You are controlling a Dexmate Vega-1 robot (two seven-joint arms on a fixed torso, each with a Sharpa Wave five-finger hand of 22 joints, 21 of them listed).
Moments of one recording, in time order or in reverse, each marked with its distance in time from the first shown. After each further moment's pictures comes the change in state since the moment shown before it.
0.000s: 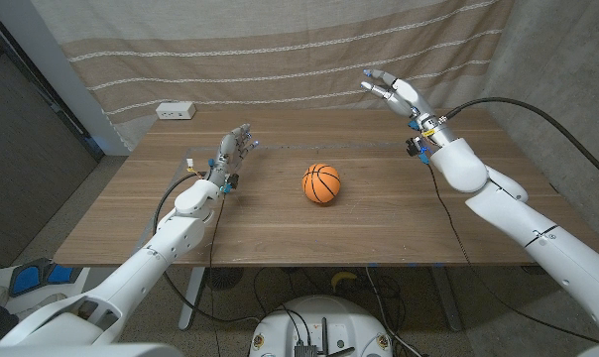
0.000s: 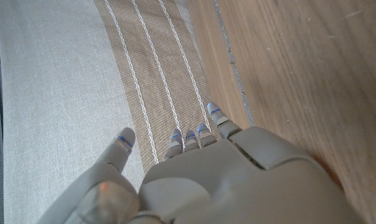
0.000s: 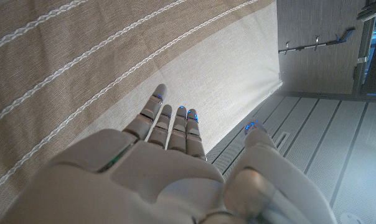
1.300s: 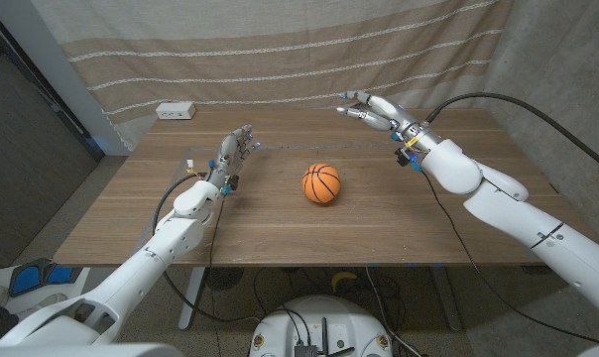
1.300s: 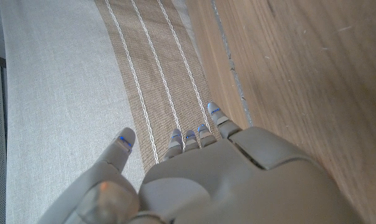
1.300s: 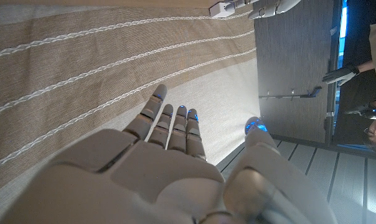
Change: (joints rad) left arm 0.013 0.012 0.000 -0.019 -0.007 0.003 -0.020; left_hand 0.000 0.000 0.000 0.000 0.000 0.000 0.000 0.000 0.000 0.000 0.000 0.005 0.000 0.000 0.000 0.000 0.000 0.004 0.004 -0.008 0.000; right arm 0.004 -0.074 -0.063 -0.139 -0.099 -0.164 0.119; right_hand 0.012 -0.012 0.000 -0.025 0.000 0.000 -0.007 0.000 0.000 -0.002 -0.016 0.000 0.000 0.007 0.007 0.000 -0.017 0.012 0.029 -0.022 0.000
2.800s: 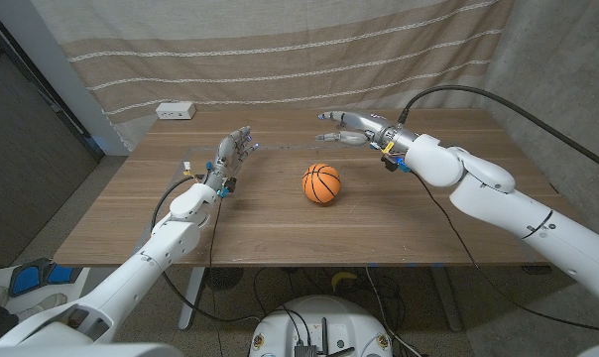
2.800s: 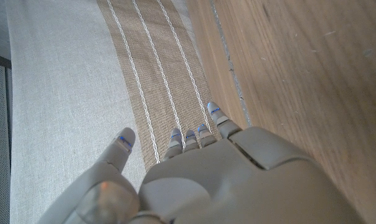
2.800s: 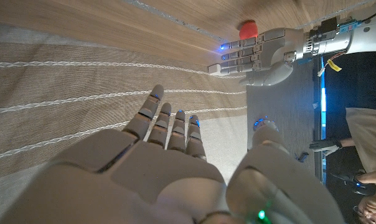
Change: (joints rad) left arm 0.025 0.013 -0.012 -0.016 -0.012 -0.009 -0.009; left_hand 0.000 0.000 0.001 -0.007 0.000 0.014 0.004 0.000 0.000 0.000 0.000 0.000 0.000 0.000 0.000 0.000 0.000 0.009 -0.002 -0.007 0.000; right arm 0.124 -0.033 -0.149 -0.117 -0.159 -0.248 0.231; right_hand 0.029 -0.078 -0.010 -0.020 -0.017 -0.106 -0.048 -0.012 0.005 -0.073 0.013 -0.016 0.002 -0.004 0.036 -0.007 -0.028 0.004 0.040 -0.046 0.005
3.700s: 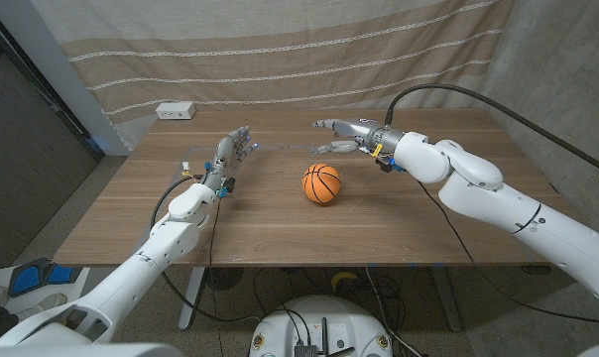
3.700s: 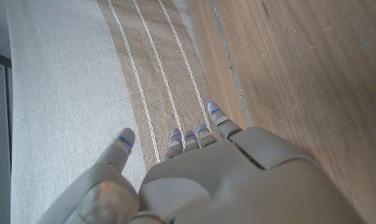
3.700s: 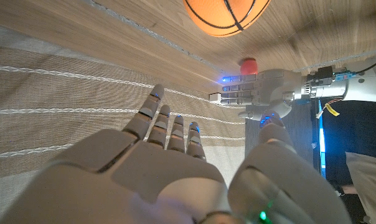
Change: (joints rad) left arm 0.004 0.005 -0.004 -0.003 -0.004 -0.004 -0.006; left_hand 0.000 0.000 0.000 0.000 0.000 0.000 0.000 0.000 0.000 0.000 0.000 0.000 0.000 0.000 0.000 0.000 0.000 0.000 0.000 -0.011 0.000; right arm 0.069 0.012 -0.097 -0.050 -0.145 -0.129 0.137; right_hand 0.039 -0.060 -0.020 -0.003 0.002 -0.091 -0.048 -0.004 0.000 -0.065 -0.018 -0.004 0.000 -0.025 0.007 -0.008 -0.014 0.018 -0.004 -0.021 0.000
